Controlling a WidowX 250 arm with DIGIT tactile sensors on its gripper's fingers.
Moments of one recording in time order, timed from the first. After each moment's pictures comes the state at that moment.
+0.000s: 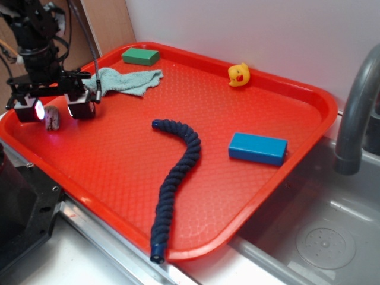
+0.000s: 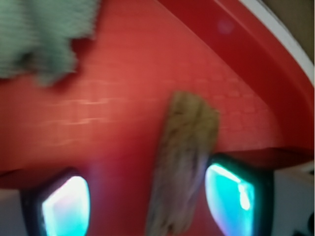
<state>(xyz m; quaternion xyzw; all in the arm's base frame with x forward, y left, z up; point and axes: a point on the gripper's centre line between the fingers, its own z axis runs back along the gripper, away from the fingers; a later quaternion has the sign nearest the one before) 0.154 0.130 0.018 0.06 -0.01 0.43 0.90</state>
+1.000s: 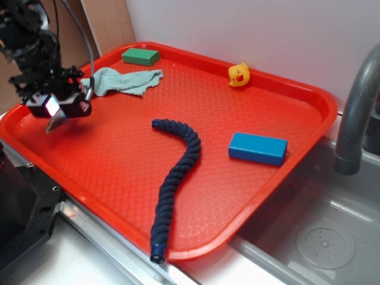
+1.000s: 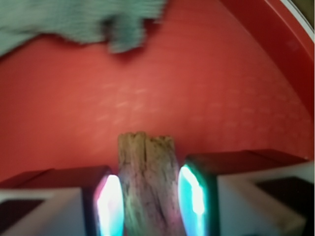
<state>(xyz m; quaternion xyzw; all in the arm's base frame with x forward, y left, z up) 0.169 0.080 0.050 -0.04 -0.08 0.25 0.96</state>
